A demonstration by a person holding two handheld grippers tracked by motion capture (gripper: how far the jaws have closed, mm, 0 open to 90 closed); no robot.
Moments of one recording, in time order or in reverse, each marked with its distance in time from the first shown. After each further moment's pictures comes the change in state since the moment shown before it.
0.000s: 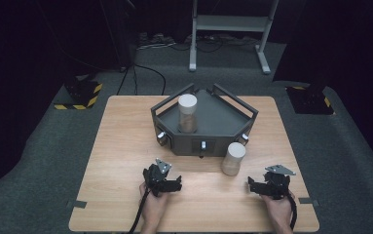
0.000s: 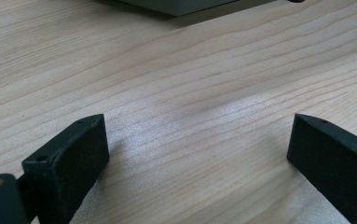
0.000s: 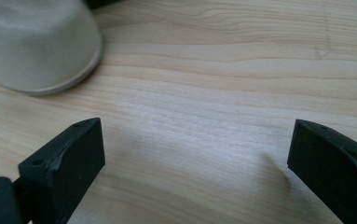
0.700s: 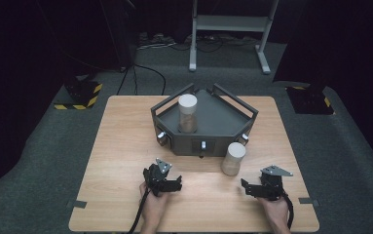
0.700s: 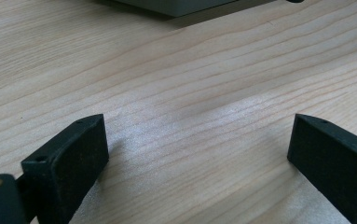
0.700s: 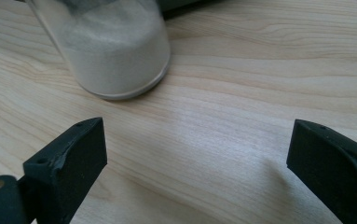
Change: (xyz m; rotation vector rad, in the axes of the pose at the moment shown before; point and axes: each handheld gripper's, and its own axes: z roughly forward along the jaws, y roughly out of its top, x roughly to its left) left arm 0.000 0.001 0.001 0.002 -0.003 0.003; right arm -0.008 -0.002 0.001 -0.033 0.152 -0.022
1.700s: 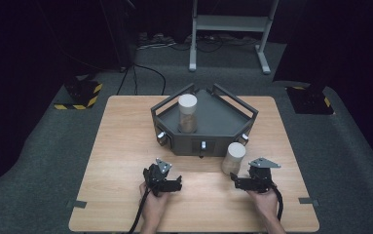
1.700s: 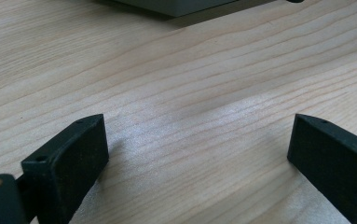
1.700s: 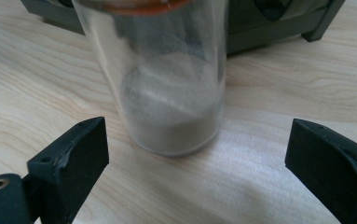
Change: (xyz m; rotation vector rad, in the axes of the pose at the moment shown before) left arm 0.000 0.000 0.000 0.000 0.000 -0.001; right arm 0.022 0.028 0.013 -0.022 0.037 -0.058
